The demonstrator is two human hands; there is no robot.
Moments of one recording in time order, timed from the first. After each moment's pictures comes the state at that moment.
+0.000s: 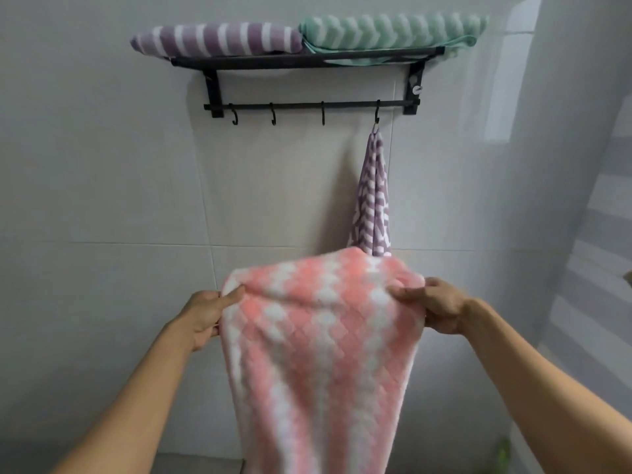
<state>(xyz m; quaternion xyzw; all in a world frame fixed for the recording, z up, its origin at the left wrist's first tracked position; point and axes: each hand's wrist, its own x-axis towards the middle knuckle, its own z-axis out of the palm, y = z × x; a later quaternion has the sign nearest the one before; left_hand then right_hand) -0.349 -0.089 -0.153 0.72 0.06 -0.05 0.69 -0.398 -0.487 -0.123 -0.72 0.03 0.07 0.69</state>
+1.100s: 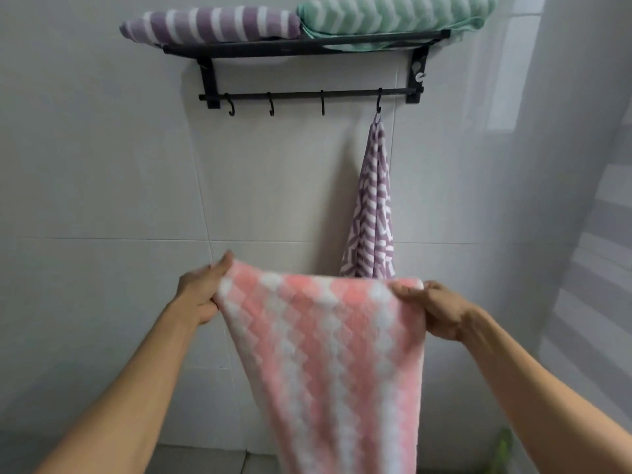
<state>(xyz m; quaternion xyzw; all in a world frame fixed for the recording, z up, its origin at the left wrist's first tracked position) -0.312 -0.087 -0.132 0.58 0.06 0.03 0.81 -0.401 -0.484 -0.144 -0.68 0.03 0.06 0.73</state>
